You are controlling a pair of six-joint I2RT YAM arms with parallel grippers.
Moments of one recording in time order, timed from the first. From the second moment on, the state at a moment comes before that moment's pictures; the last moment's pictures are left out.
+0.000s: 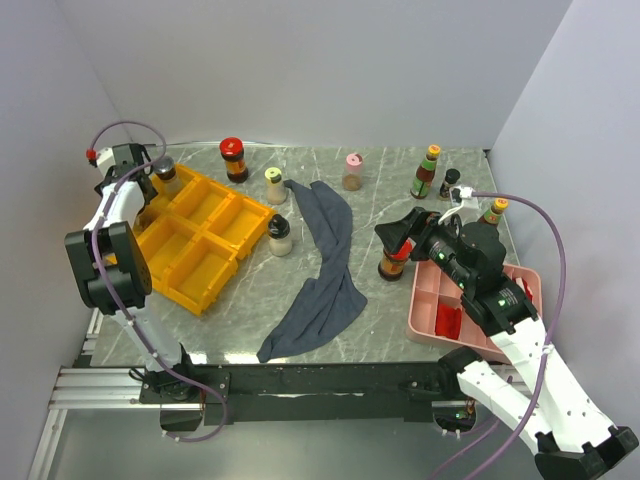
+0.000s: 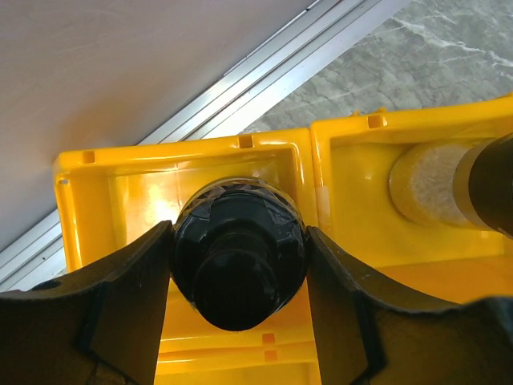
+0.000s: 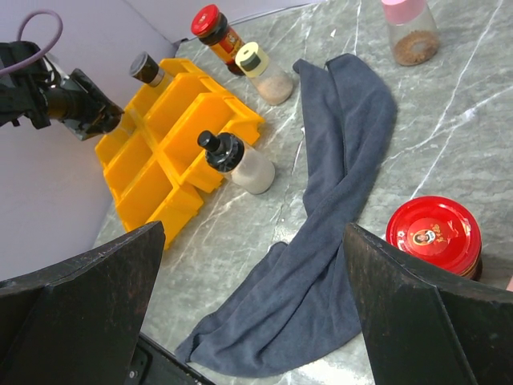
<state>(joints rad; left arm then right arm) 0.26 1.85 1.44 -0.42 -0.48 -0.48 0.43 0.70 0.84 -0.34 -0.06 0.58</state>
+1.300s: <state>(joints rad) 0.04 1.23 1.35 -0.49 -0.11 -0.51 0.43 0.70 0.85 -0.38 -0.02 0.56</state>
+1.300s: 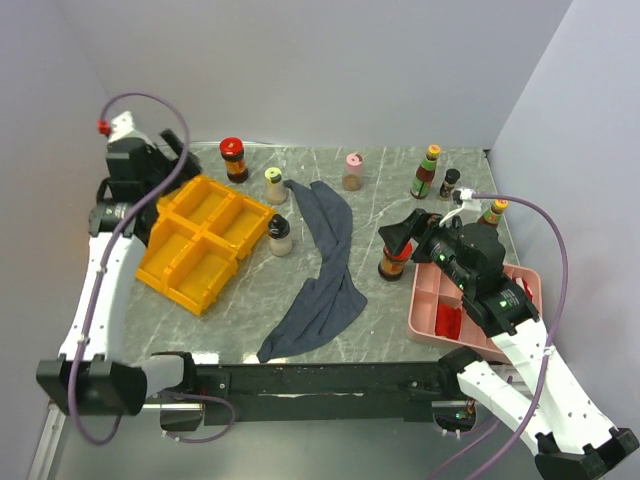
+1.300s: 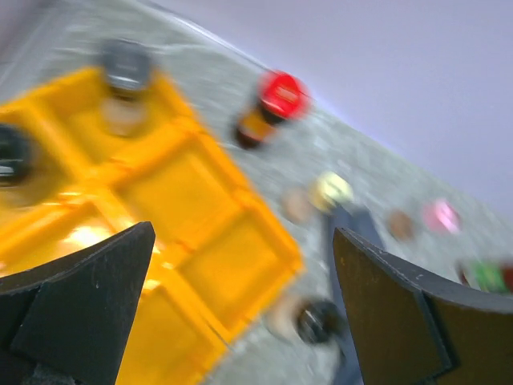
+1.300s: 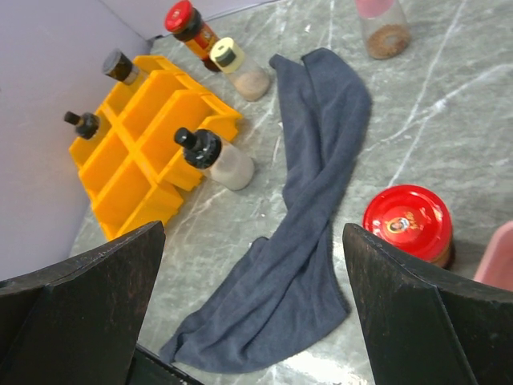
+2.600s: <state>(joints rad) -0.59 1.65 1.38 -0.46 -0.37 -0.41 0.43 0.76 0.76 -0.34 0.00 0.54</state>
